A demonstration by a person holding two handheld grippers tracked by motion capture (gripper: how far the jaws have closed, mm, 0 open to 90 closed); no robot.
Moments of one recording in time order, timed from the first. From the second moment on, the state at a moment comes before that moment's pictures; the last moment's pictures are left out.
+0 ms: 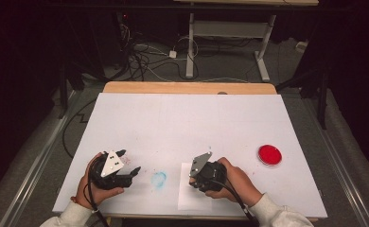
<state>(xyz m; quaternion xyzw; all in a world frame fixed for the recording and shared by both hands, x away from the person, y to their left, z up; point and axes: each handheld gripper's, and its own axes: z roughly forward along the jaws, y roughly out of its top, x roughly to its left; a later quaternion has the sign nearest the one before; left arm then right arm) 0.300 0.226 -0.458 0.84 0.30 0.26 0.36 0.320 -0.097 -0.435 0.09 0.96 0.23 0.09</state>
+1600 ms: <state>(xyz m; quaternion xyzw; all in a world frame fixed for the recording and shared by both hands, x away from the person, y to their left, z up) 0.298 0.220 -0.456 0.85 0.29 0.26 0.35 0.373 -0.255 -0.400 0.30 0.91 0.23 0.18</state>
